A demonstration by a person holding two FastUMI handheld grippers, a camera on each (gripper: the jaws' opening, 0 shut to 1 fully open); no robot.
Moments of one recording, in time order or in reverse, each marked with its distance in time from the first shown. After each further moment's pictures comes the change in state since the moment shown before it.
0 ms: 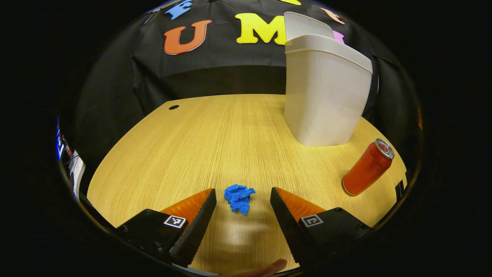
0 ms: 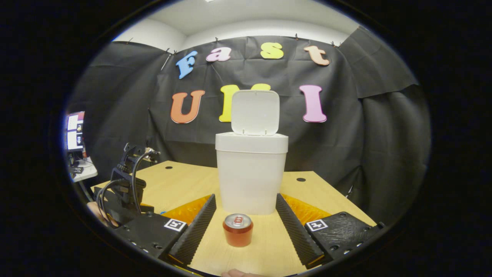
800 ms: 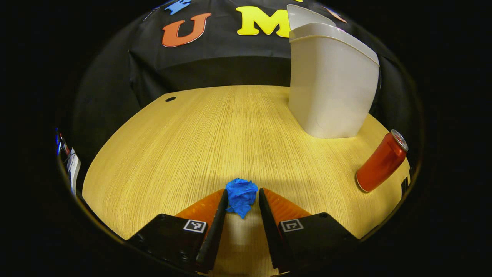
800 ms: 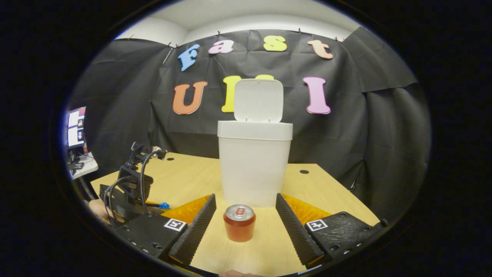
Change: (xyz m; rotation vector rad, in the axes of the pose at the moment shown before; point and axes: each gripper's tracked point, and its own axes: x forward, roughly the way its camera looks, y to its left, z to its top) left arm 0.030 0.009 -0.017 0.003 0.047 0.007; right arm 0.009 0.005 -0.028 -0.009 0.064 0.019
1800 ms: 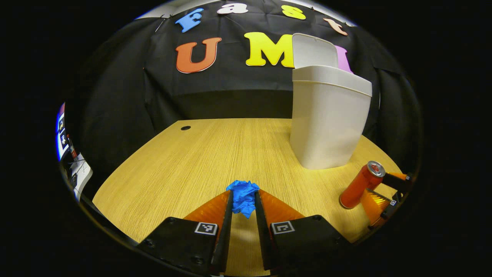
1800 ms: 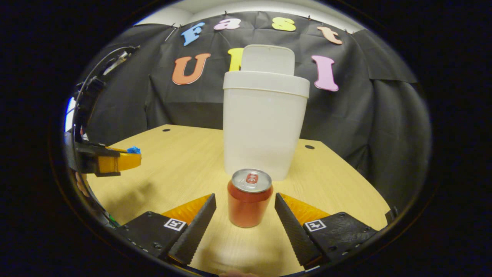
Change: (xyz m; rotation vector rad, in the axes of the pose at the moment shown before) left arm -0.066 0.011 0.057 -0.035 -0.235 0.039; right arm 0.044 0.011 -0.093 -0.035 0.191 -0.044
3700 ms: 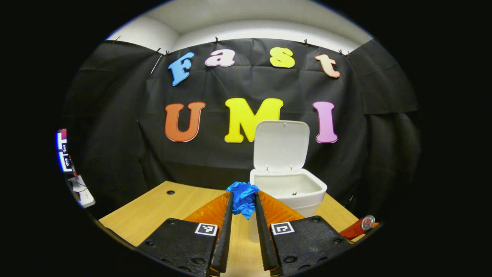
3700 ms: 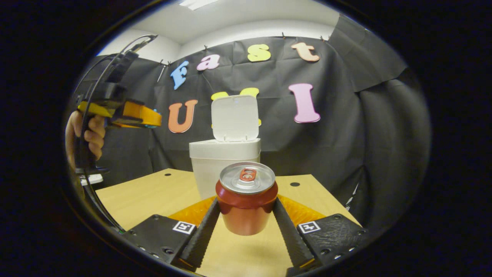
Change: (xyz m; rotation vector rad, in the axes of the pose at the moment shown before) left arm -0.060 -0.139 0.267 -0.016 -0.429 -0.029; right arm -0.069 -0.133 0.120 0.089 -0.313 0.106
